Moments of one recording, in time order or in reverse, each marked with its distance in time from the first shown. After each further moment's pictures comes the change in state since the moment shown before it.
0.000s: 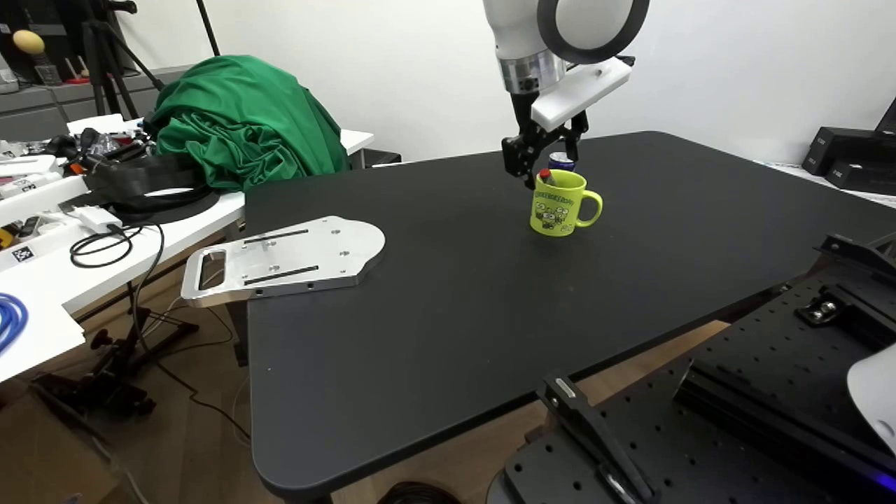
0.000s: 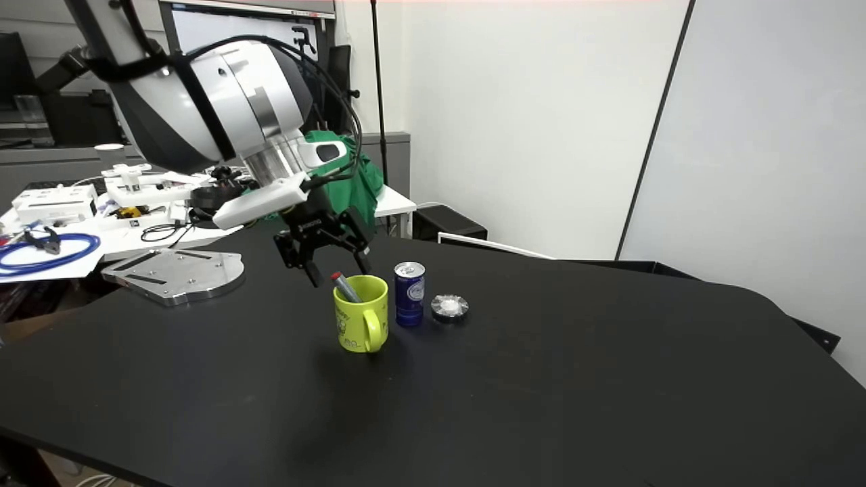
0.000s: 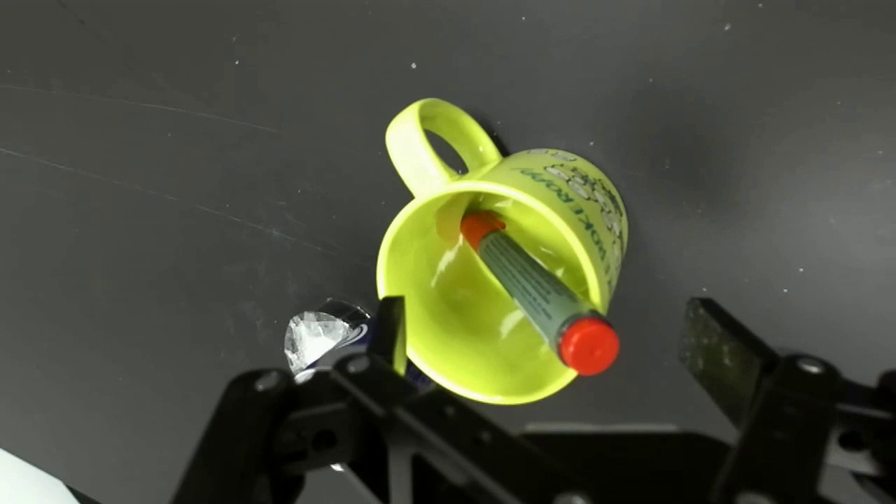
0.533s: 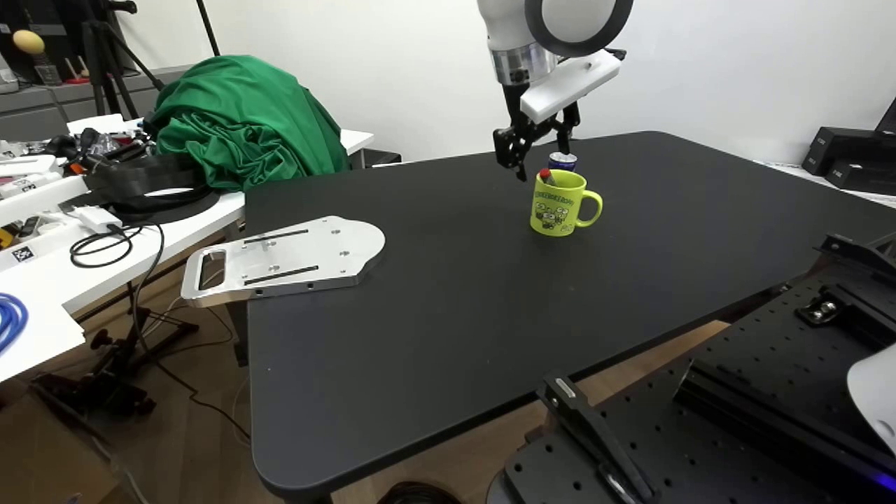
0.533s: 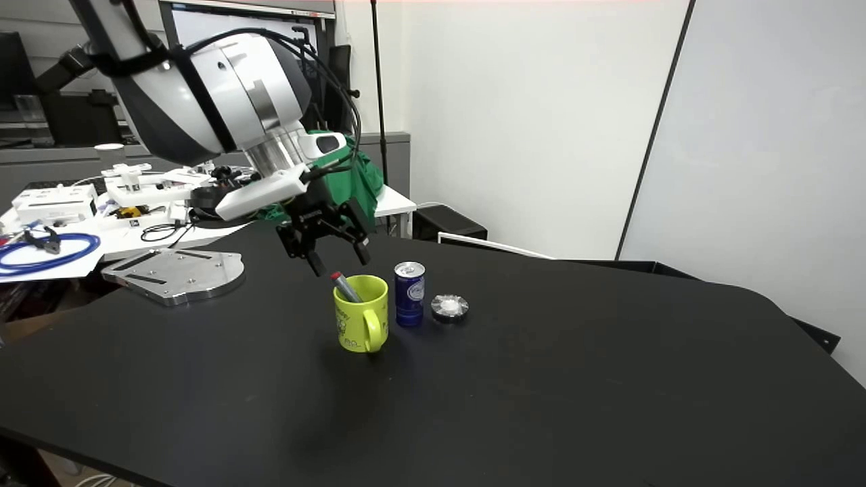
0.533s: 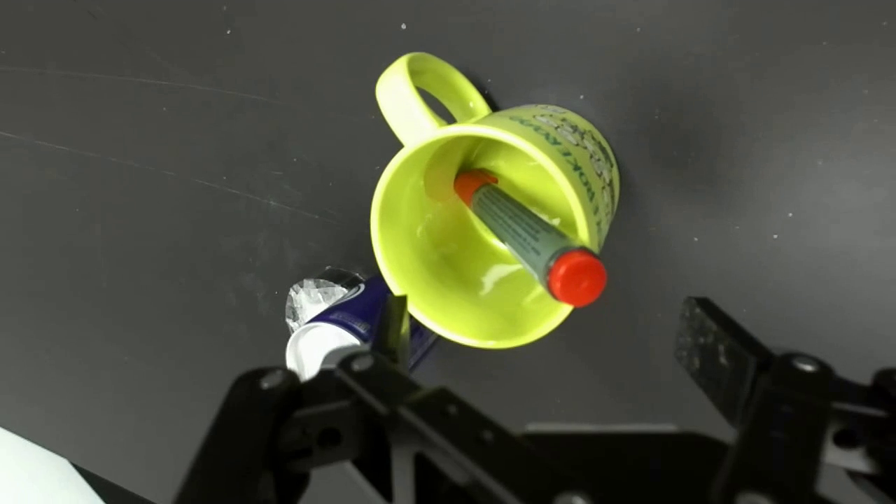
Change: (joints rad) arm 0.042 0.002 -0.031 0.032 0.032 0.000 -0.002
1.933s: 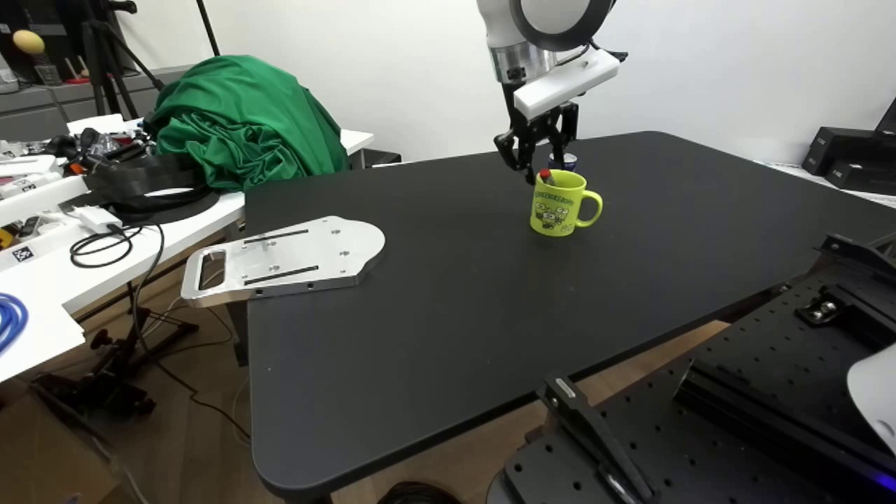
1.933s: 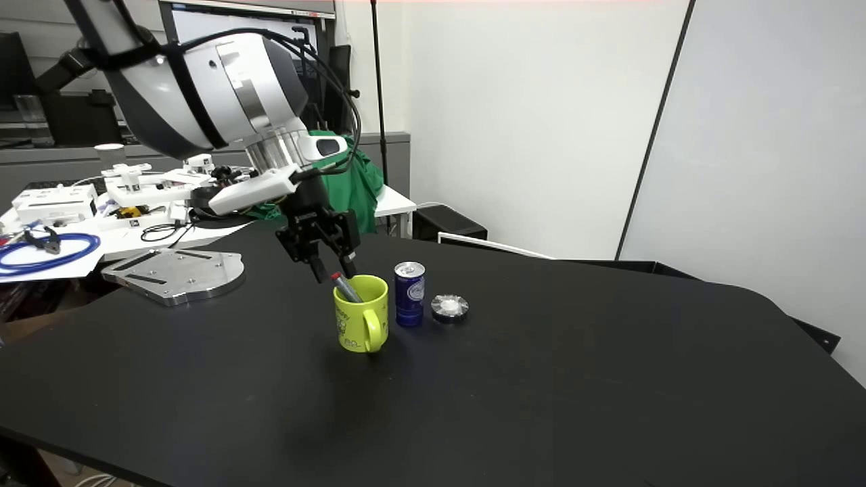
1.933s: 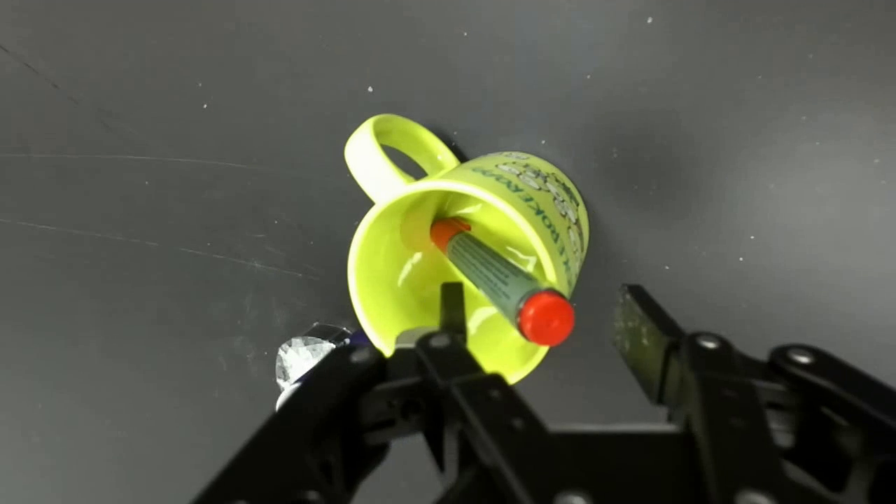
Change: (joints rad) arm 0.027 -0.001 -0.015 0.003 0.163 -0.041 -0.047
